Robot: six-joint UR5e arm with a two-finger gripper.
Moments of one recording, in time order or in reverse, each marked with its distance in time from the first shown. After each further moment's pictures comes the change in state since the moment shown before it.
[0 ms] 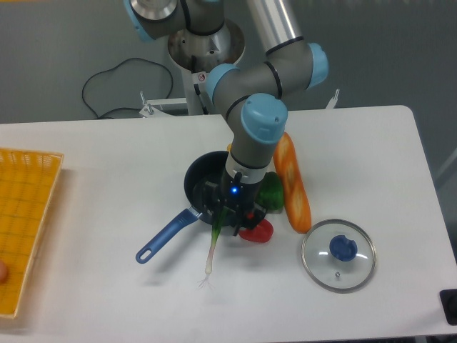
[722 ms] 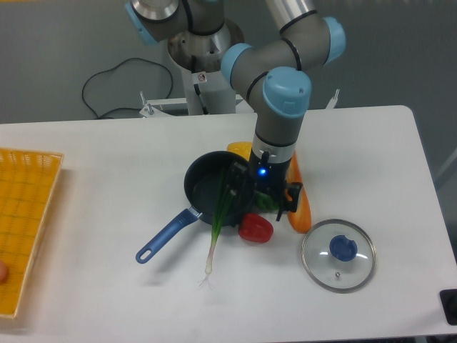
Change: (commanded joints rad) arm 0.045 0.049 0.096 -0.187 0.256 0.253
